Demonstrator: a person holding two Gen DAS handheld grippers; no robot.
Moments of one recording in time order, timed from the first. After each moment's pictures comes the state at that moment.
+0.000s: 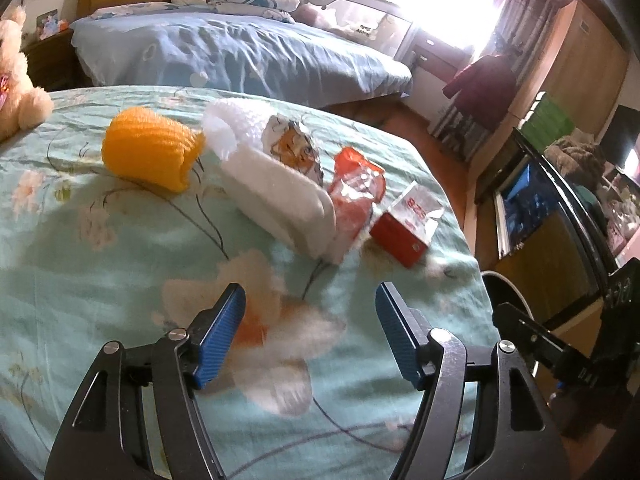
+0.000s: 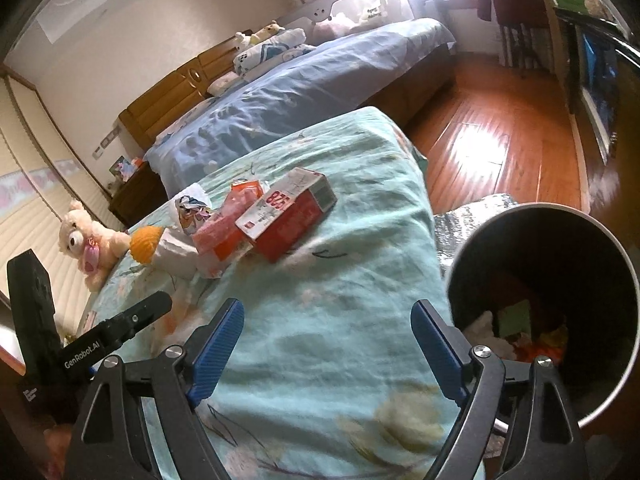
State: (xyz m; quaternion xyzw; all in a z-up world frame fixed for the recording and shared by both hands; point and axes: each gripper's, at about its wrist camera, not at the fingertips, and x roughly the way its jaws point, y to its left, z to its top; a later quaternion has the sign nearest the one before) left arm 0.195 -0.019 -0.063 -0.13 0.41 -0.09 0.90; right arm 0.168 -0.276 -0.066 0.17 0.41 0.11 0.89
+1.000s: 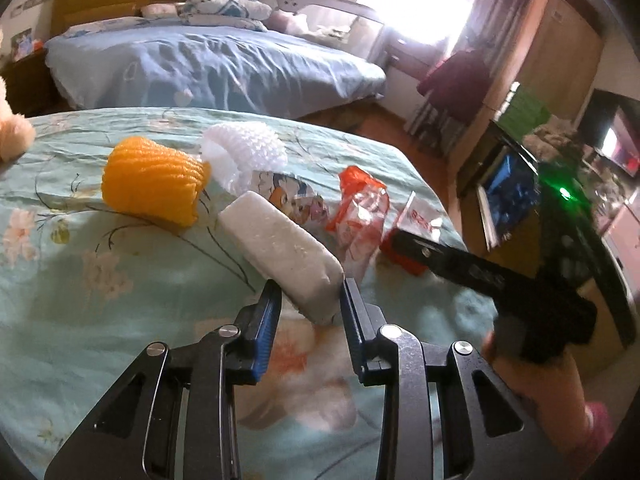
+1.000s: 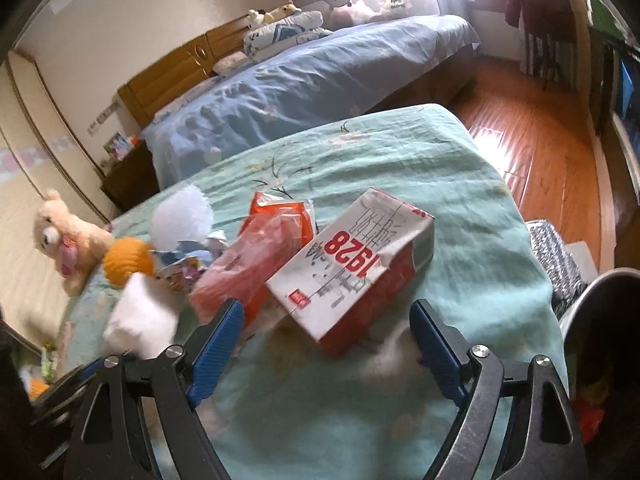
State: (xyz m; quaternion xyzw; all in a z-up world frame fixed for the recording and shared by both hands) left arm 0.203 0.011 -0.059 -0.11 0.40 -0.15 0.90; right arm 0.250 -0.207 -0.084 0.11 0.43 0.10 0.89
